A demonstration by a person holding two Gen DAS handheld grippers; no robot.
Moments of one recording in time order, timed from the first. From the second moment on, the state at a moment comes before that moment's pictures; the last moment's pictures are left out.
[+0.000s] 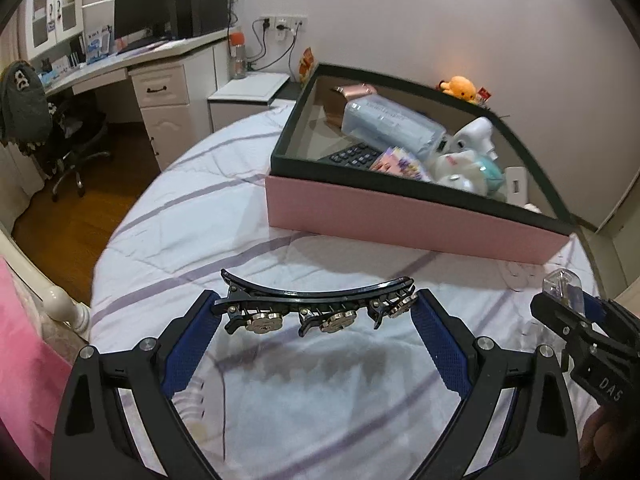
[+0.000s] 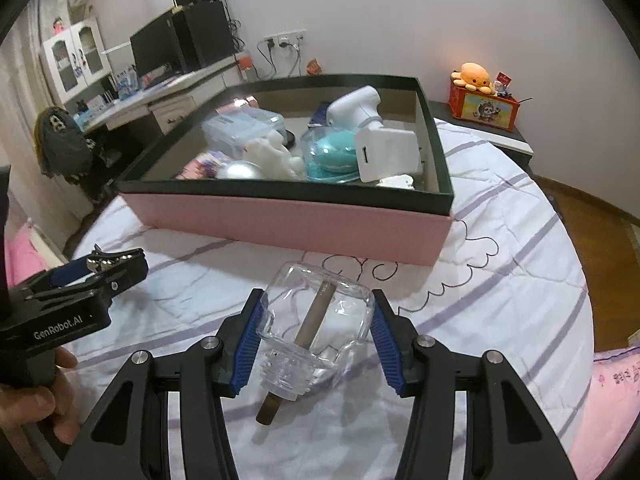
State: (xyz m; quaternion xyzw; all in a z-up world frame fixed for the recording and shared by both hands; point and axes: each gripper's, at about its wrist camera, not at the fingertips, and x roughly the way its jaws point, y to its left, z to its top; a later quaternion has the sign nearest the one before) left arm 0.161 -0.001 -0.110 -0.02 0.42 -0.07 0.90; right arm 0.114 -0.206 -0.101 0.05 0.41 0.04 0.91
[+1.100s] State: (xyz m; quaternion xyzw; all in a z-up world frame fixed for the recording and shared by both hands) left arm 0.272 -0.057 -0.018 0.01 0.33 -0.10 0.94; right arm 0.227 -0.233 -0.025 0.05 0.34 0.05 0.94
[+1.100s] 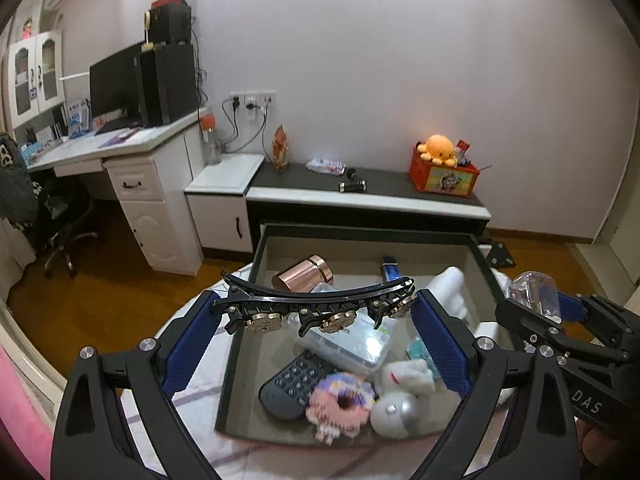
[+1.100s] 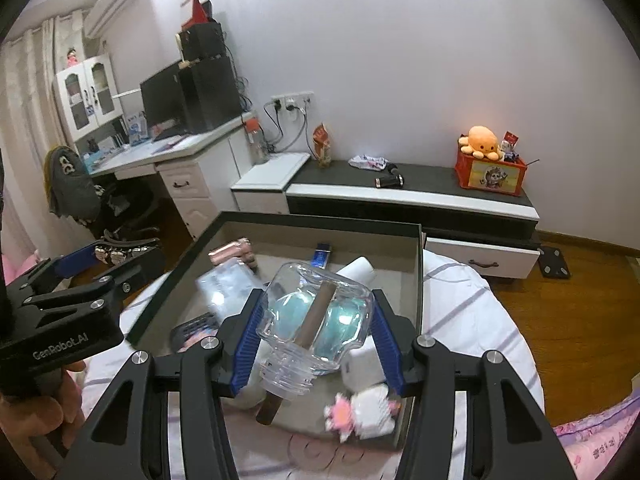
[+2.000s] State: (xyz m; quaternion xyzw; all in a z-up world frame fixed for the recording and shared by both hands) left arm 0.263 -0.042 -0.039 0.01 0.35 -0.07 0.93; right arm 0.235 -0.243 -0.047 0.06 0.36 0.02 0.93
